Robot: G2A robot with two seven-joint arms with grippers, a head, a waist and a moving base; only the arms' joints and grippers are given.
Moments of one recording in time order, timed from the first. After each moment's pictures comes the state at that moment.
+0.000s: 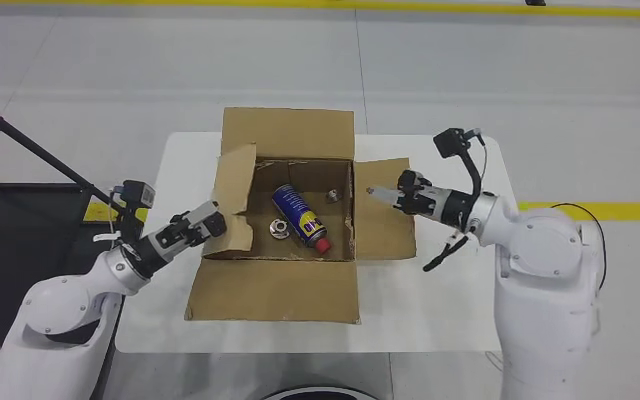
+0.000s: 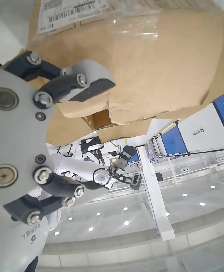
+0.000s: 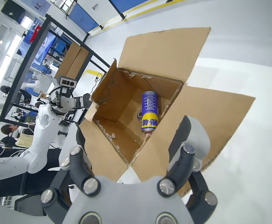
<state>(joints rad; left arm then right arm) 1.53 -1.01 -1.74 -1.93 -0.35 -0.12 -0.80 -0.99 -1.41 1.57 -1.84 -0.48 -0.12 1.28</state>
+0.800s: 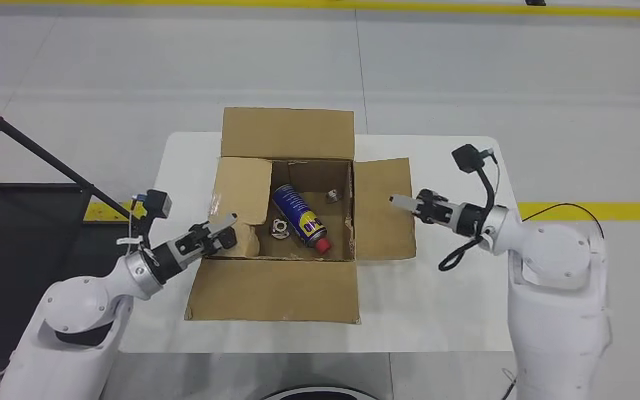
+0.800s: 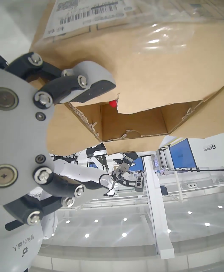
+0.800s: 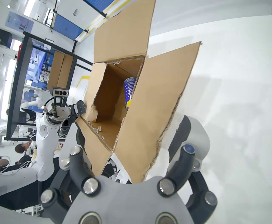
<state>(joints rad) 1.54 -1.00 -1.69 -1.93 -0.27 -0.05 -0.79 -1.04 -1.35 1.62 -1.77 -0.40 -0.07 1.30</state>
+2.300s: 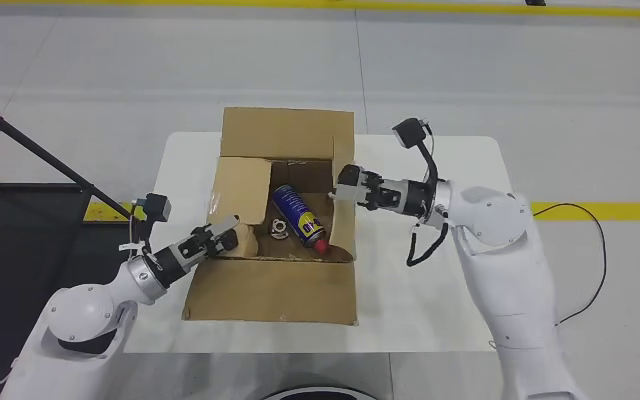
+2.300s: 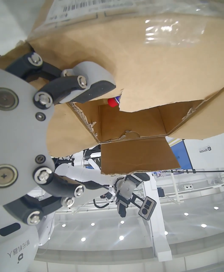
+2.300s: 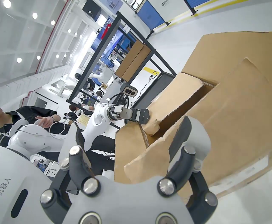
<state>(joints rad) 1.58 -1.00 -1.69 -1.97 -0.25 -0.05 -0.70 -0.80 -1.33 1.25 -1.53 0.03 -0.34 1.09</state>
